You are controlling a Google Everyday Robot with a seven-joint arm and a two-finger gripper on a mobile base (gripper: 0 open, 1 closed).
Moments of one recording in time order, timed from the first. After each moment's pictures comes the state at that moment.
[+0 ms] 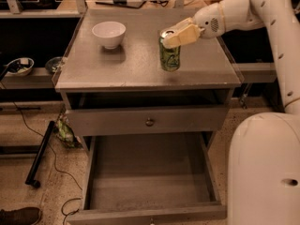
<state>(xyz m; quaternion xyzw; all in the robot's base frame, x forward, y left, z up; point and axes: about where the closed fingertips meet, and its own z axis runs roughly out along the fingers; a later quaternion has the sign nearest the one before) 0.698 -0.073 0.947 -0.51 0.66 0.40 0.39</state>
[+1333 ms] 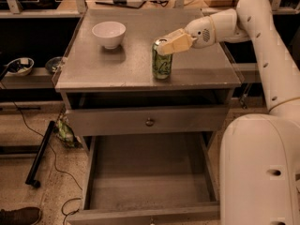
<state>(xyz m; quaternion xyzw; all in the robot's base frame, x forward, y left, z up) 0.700 -0.053 0.917 -0.50 0.64 0.47 0.36</state>
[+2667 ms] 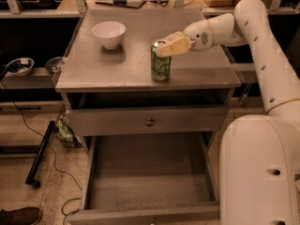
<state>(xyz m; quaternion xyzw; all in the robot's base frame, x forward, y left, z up) 0.700 -0.049 0.909 -0.49 0.63 0.48 0.36</state>
